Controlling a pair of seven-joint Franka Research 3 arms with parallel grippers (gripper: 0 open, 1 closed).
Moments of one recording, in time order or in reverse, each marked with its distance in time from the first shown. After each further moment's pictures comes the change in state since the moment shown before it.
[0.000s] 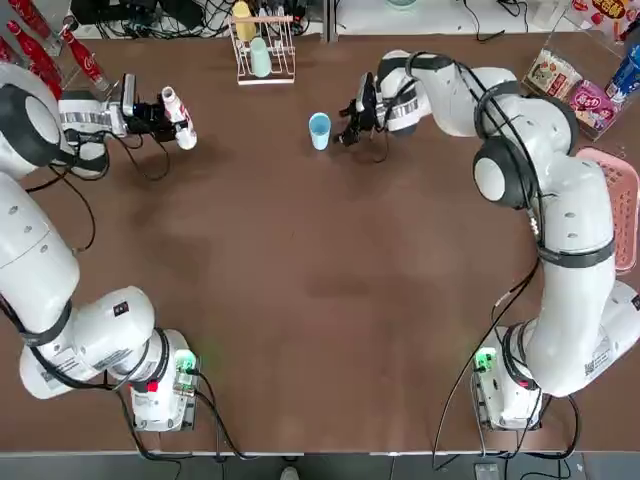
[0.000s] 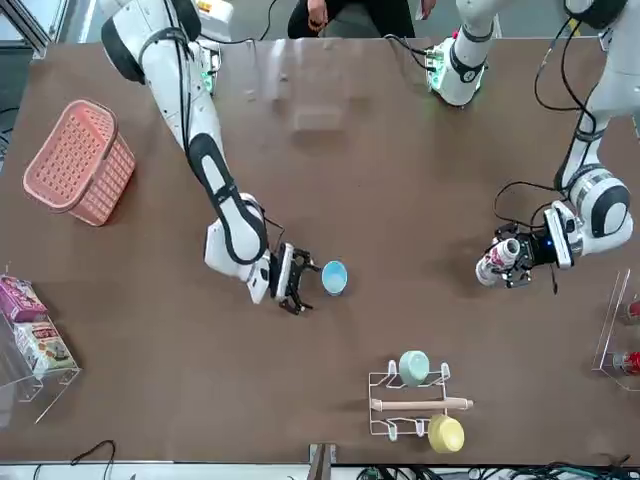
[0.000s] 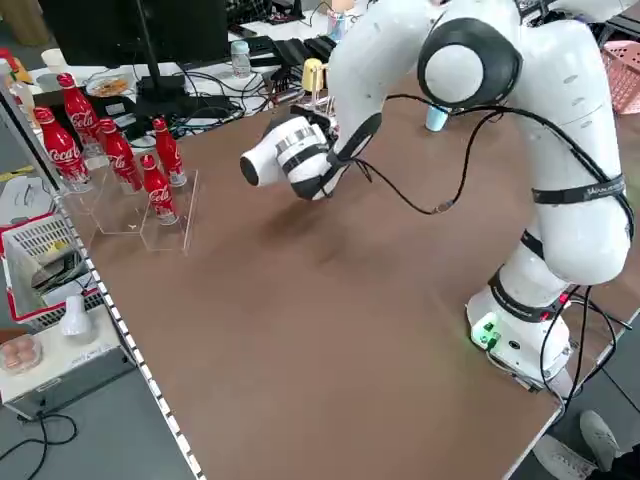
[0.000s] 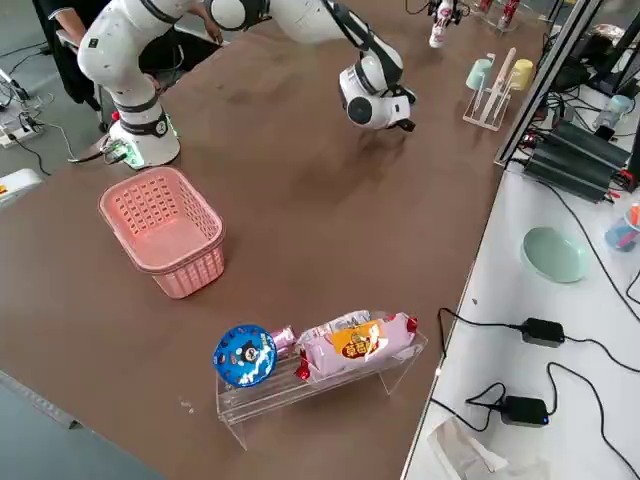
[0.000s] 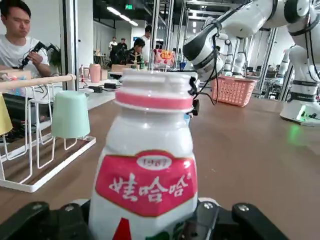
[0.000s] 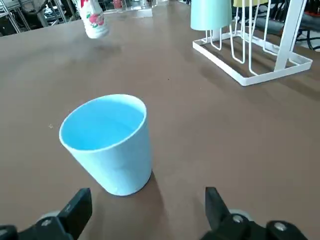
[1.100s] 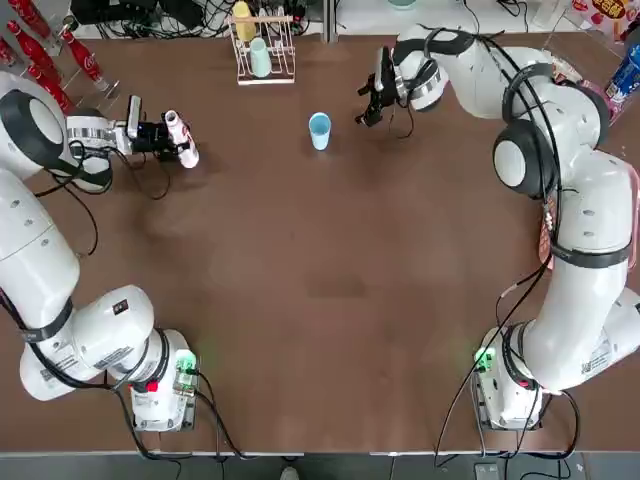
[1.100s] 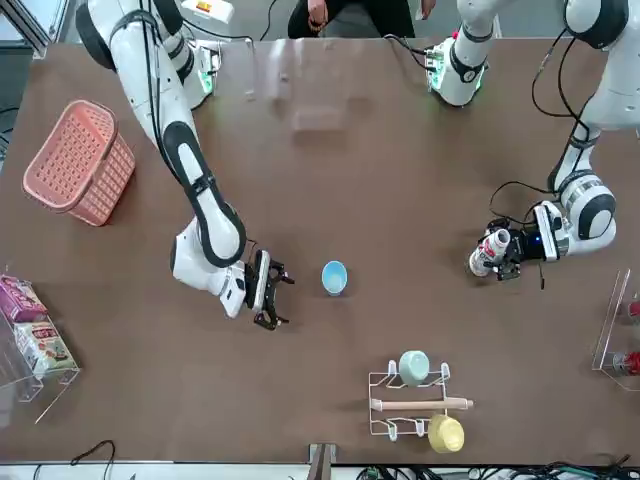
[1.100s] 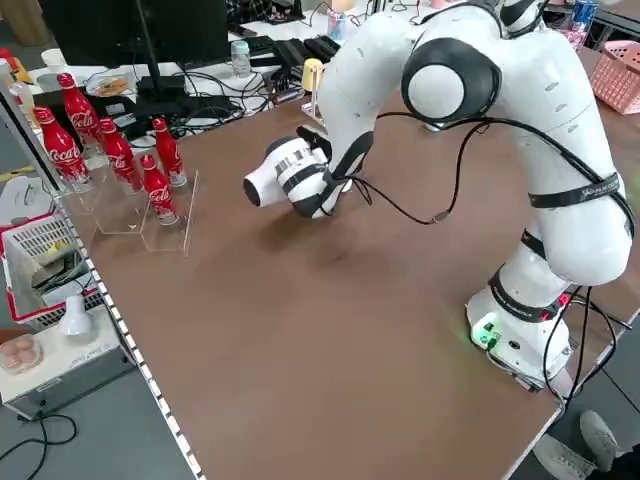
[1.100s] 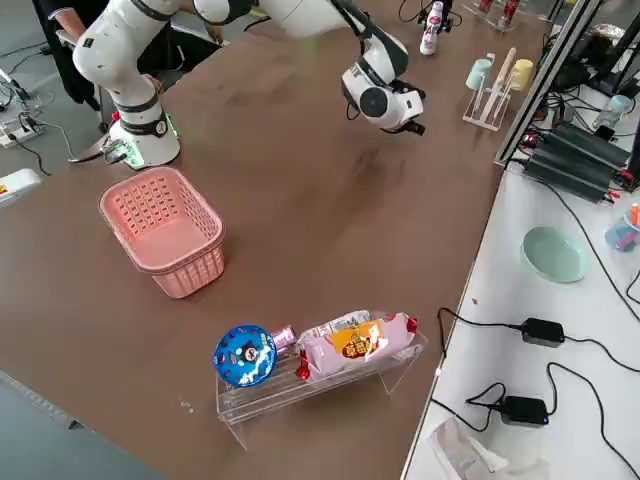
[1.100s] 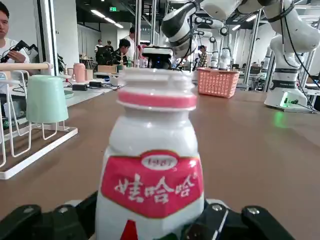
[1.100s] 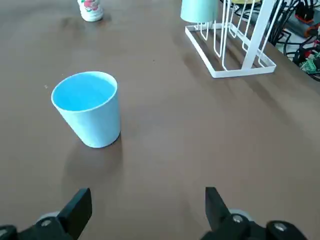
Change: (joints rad) left arm 0.029 0.064 -0.009 0.002 0.063 -0.013 0.100; right arm -0.108 -0.082 0.000 -0.017 -0.365 -0.007 0.129
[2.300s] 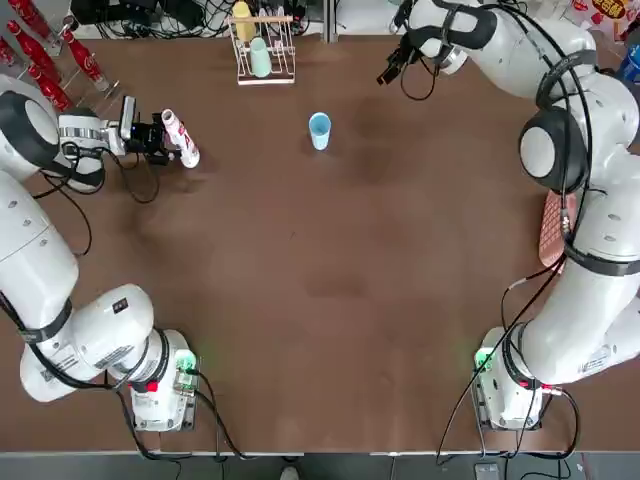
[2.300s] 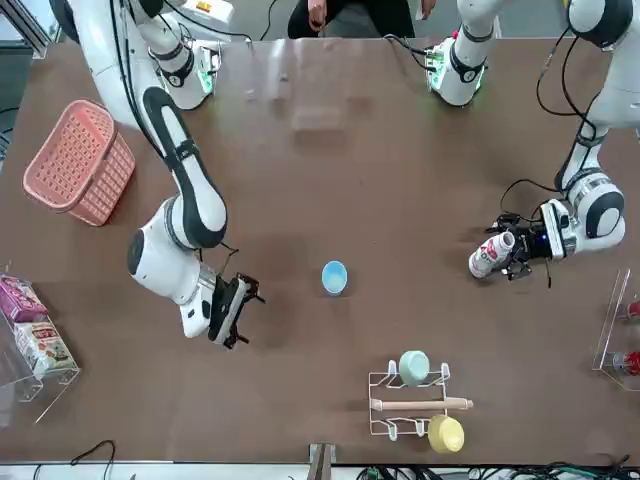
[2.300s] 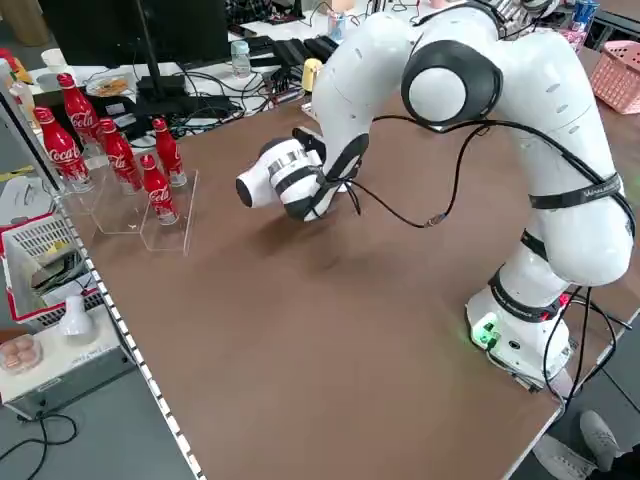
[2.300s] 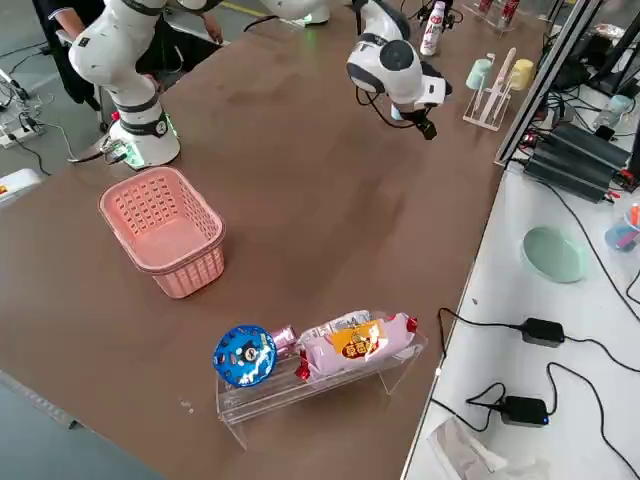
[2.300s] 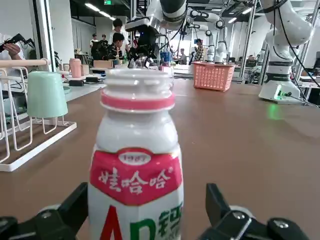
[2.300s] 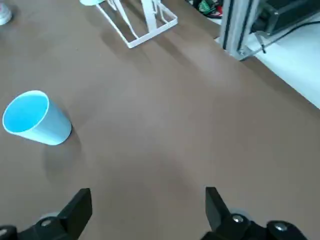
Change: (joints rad) left arm 0.030 0.000 0.007 0.021 0.066 -0.011 0.000; right arm -0.123 -0.127 0.046 0.026 -0.610 0.019 0.883
